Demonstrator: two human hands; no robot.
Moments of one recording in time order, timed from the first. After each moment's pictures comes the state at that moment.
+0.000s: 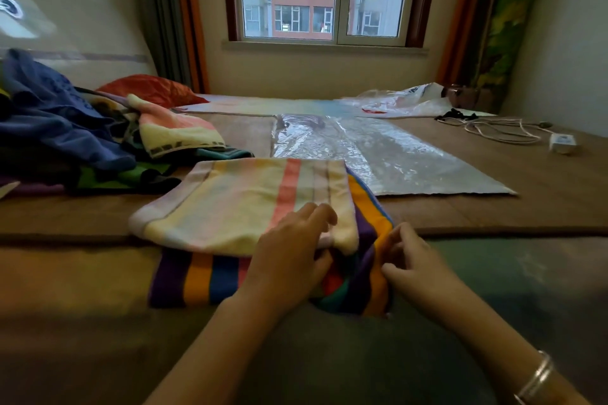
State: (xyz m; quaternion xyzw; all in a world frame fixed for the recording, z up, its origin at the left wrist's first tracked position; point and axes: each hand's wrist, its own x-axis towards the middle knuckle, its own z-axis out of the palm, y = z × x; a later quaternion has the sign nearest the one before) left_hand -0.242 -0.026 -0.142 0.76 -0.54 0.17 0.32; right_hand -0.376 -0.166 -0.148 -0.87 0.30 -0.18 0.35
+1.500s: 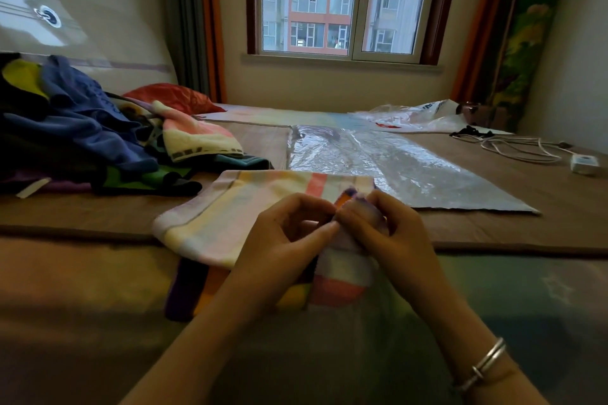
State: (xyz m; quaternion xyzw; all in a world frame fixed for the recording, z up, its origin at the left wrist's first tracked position) left_hand -0.247 0.013 -0.113 0.57 -0.46 -0.11 0.67; right_hand -0.330 -0.124 -0.119 -0.78 0.03 -0.43 0.46
